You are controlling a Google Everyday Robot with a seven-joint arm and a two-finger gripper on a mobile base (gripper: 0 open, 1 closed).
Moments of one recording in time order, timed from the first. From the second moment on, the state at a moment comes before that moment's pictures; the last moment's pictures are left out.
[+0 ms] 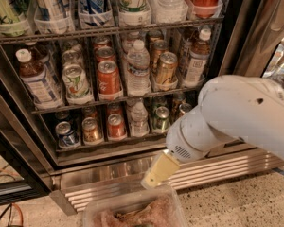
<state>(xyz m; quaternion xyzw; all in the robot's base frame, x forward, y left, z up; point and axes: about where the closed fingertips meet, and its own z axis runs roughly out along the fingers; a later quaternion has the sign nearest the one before) 0.416 -0.063 0.775 -0.49 0.84 0.11 0.20</state>
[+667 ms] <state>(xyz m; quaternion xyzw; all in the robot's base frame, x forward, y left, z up) 0.460 -0.013 0.765 -0.46 0.83 0.12 0.28</state>
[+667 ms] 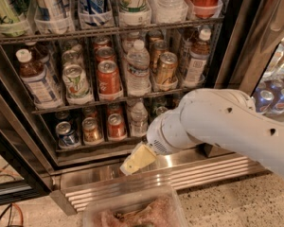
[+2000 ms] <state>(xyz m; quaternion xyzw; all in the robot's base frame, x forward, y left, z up) 0.487 0.034 0.737 -0.41 0.82 0.13 0.37</state>
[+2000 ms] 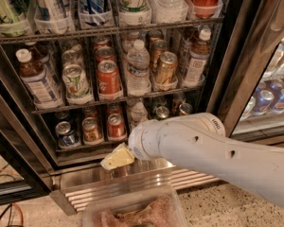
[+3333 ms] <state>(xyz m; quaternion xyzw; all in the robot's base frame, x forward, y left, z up) 0.521 0.069 0.763 -0.37 0.79 0.16 0.47</state>
